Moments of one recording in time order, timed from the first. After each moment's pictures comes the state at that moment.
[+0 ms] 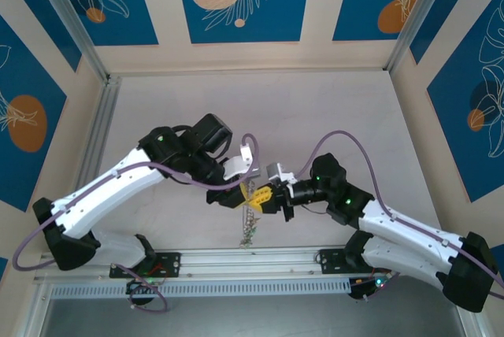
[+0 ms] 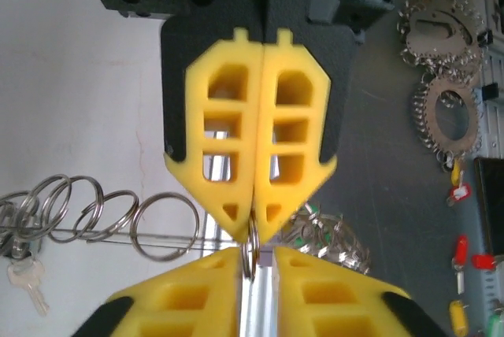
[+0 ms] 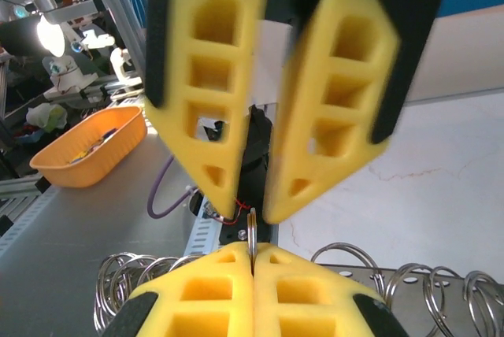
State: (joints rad) left arm -0.93 1.31 1.45 -1.19 0.63 0.26; right arm 0.84 0.85 0.50 0.20 -0.84 0.10
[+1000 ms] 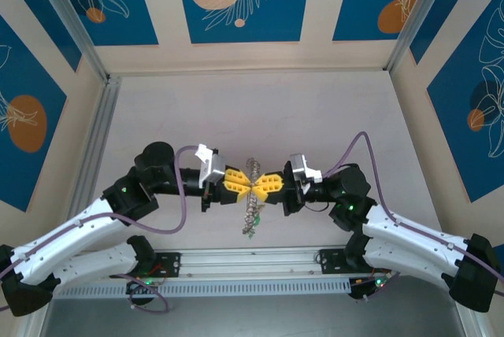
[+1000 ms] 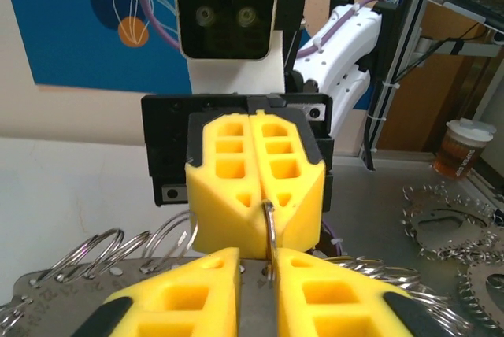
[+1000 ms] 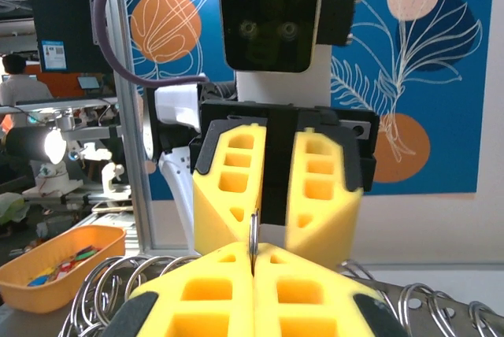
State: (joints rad) left arm -0.93 0.85 0.87 -0.12 0.69 -0.02; right arm 0.92 0.82 0.47 0.71 -0.68 0.28
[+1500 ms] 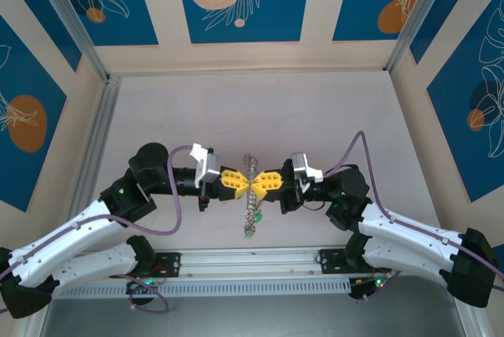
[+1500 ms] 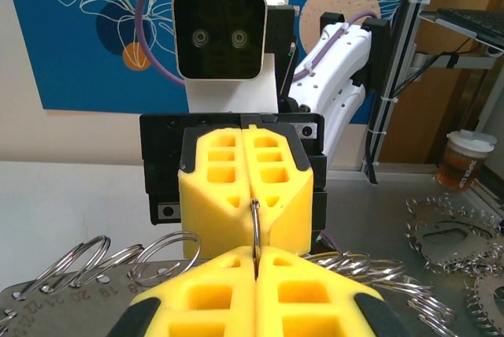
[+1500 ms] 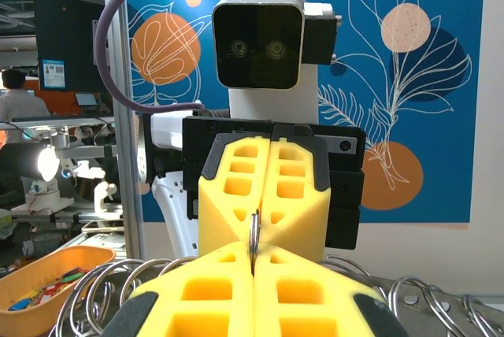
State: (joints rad) left arm -0.93 0.85 0.87 -0.08 0.69 -0.03; right arm 0.93 0.86 0.47 0.82 -0.65 0.29
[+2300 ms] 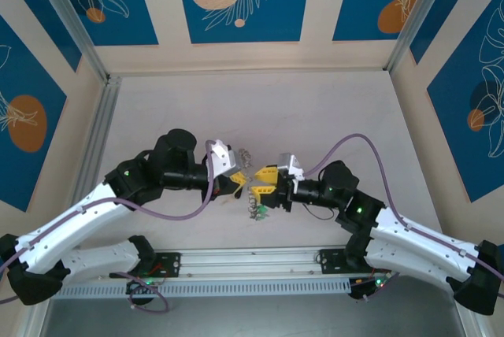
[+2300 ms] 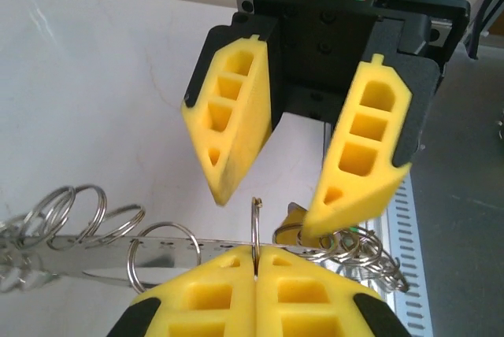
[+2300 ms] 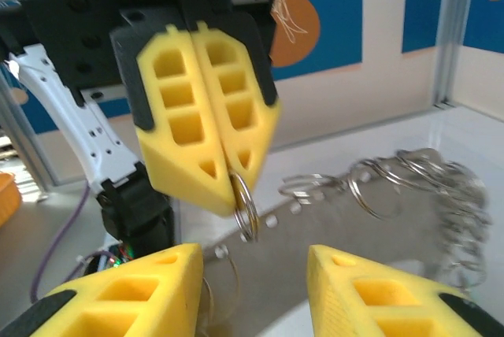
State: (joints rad) left arm -0.91 0.99 1.11 -0.67 0.45 0.20; right arm 0.95 0.72 0.53 0.14 -0.37 0.10
